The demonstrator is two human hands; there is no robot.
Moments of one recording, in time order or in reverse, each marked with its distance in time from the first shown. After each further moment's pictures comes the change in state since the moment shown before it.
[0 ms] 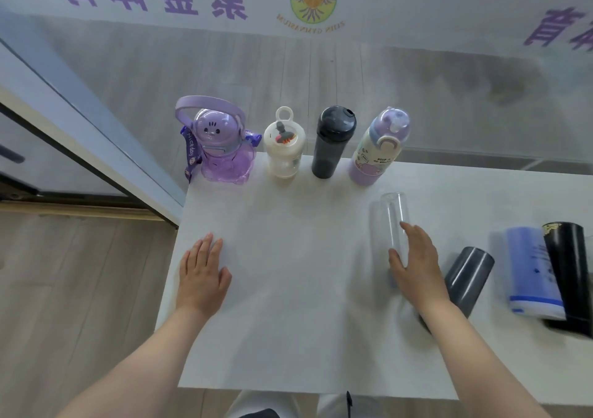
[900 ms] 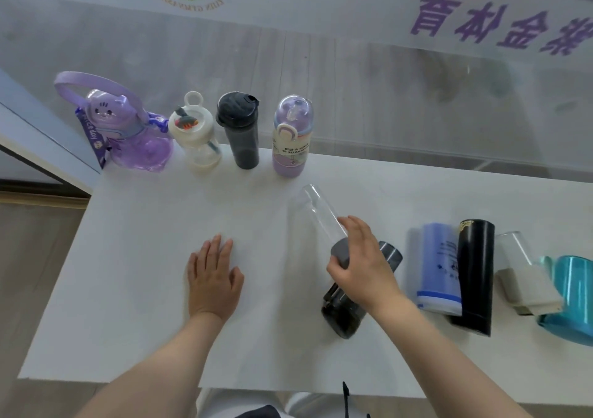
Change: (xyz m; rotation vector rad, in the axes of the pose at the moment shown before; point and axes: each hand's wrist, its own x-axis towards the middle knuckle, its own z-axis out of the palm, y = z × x) left_hand -0.034 0.209 0.075 -0.011 0.090 -0.016; right_hand 0.004 0.056 -0.087 -0.003 -0.121 -0.283
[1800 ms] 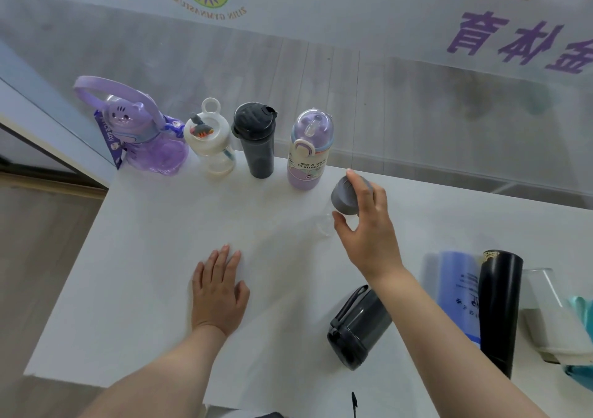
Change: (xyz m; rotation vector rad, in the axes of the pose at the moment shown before) left_hand 0.001 0.004 -0.004 0.014 -0.033 -0.033; right_hand 0.090 -0.021 -0.013 0.149 0.252 -0.218
